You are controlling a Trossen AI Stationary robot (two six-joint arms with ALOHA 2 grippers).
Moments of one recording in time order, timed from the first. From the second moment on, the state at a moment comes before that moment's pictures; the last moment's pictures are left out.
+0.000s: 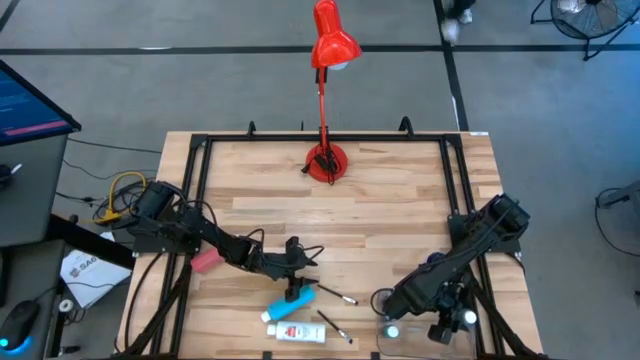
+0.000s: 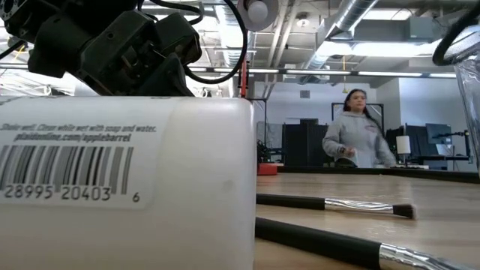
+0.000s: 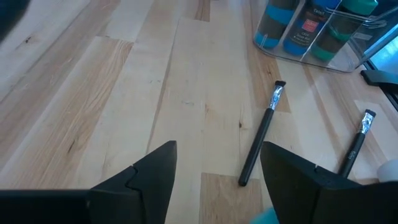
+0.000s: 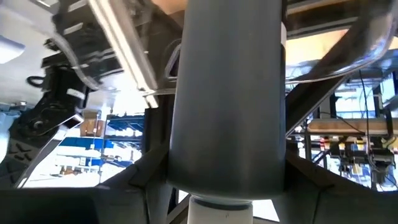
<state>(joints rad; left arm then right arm) -0.42 1.82 0.69 0.60 -0.33 -0.37 0.70 1.87 1.30 -1.57 -0.94 0.84</state>
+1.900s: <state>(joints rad) -0.42 1.82 0.69 0.60 -0.34 -0.37 0.69 1.94 1.28 -1.57 -0.91 0.74</state>
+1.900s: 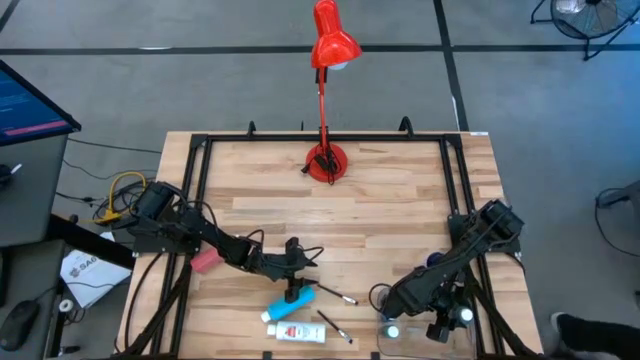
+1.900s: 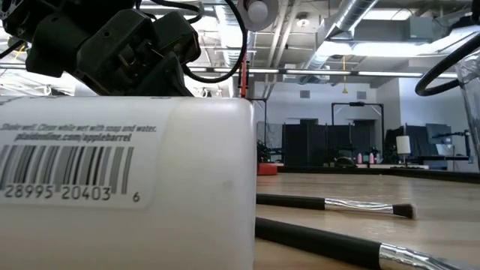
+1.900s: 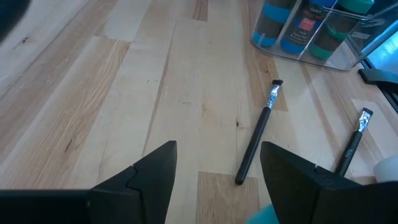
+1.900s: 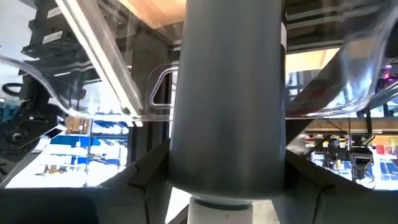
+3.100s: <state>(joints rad) -0.42 1.82 0.69 0.61 -0.34 -0.37 0.66 1.94 1.41 -1.57 -0.73 0.76</state>
